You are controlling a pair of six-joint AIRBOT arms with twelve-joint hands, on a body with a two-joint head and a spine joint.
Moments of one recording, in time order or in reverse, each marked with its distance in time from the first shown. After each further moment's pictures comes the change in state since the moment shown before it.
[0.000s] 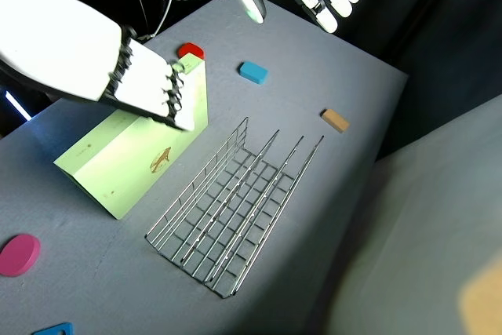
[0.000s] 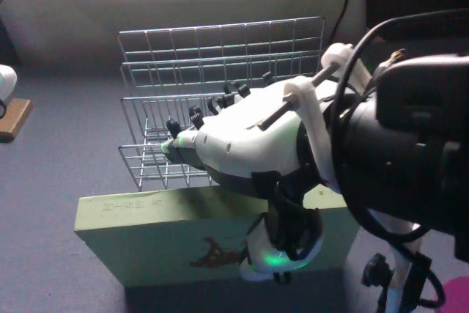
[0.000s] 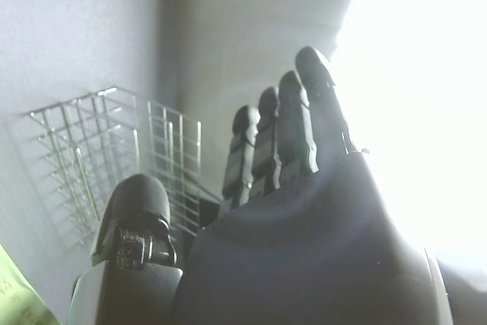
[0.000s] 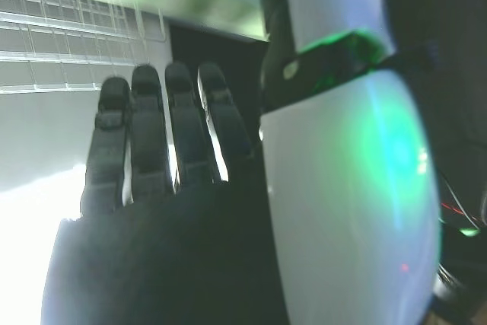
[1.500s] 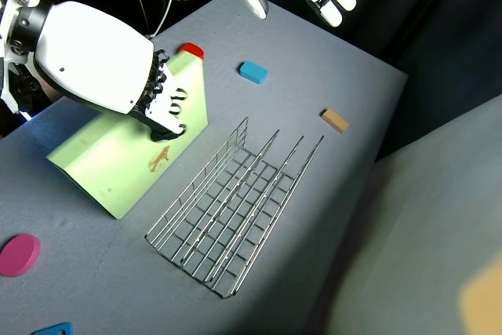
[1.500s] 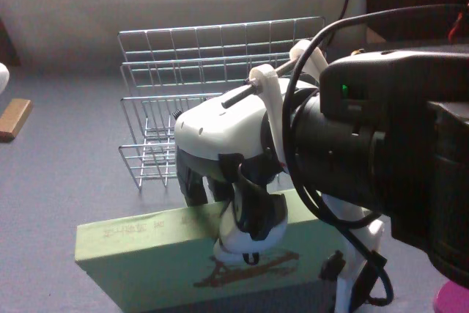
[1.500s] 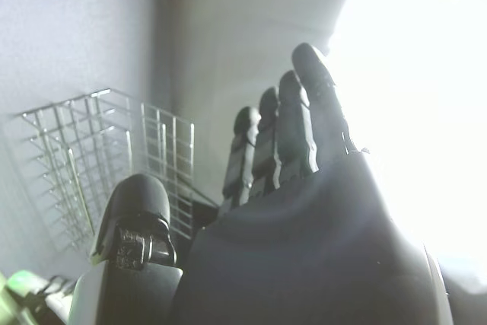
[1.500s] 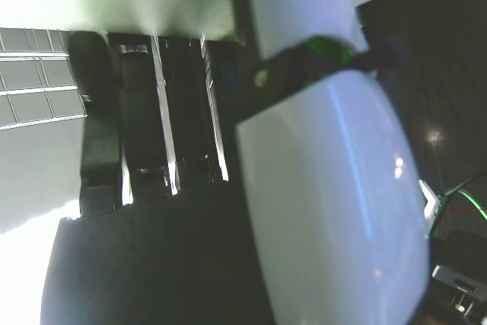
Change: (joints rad) left arm -0.025 0.000 -0.002 -0.005 0.036 0.007; right arm -0.016 -0.089 0.079 -0.034 0.025 0.138
